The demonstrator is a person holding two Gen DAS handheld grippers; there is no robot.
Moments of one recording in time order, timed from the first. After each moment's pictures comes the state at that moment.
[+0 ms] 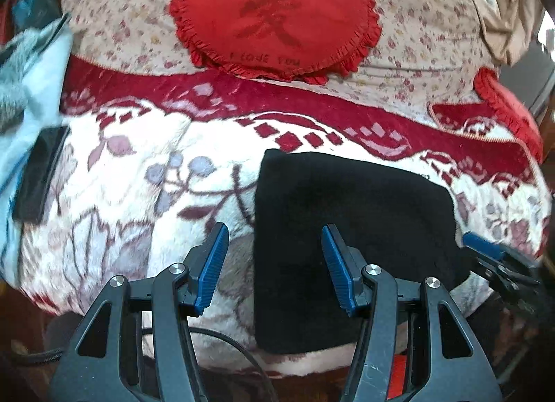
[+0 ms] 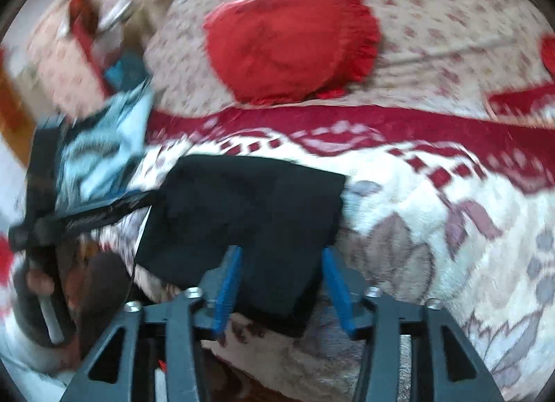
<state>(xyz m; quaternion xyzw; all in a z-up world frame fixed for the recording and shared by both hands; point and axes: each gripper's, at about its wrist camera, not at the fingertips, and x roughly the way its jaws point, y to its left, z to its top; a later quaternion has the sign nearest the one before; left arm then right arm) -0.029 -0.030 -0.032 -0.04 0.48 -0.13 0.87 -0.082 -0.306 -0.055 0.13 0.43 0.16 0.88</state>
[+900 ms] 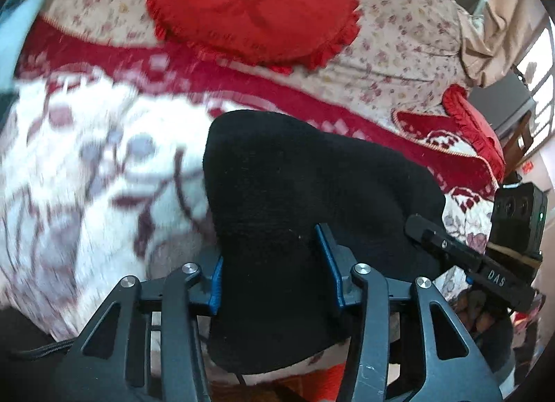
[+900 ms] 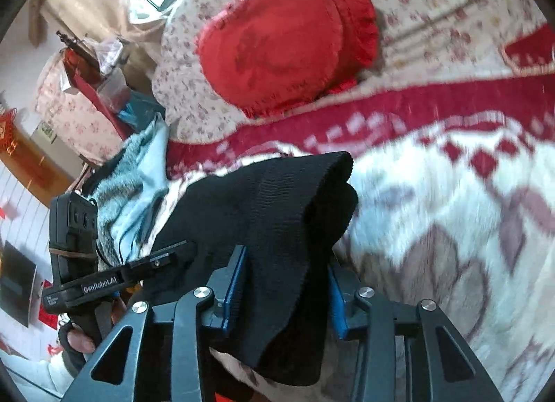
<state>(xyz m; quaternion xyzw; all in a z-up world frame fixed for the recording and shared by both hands) -0.012 -0.048 -0.041 -0.11 0.48 -0.21 0.84 -0.040 -0.310 -0.071 0.23 0.41 0.22 0.85</state>
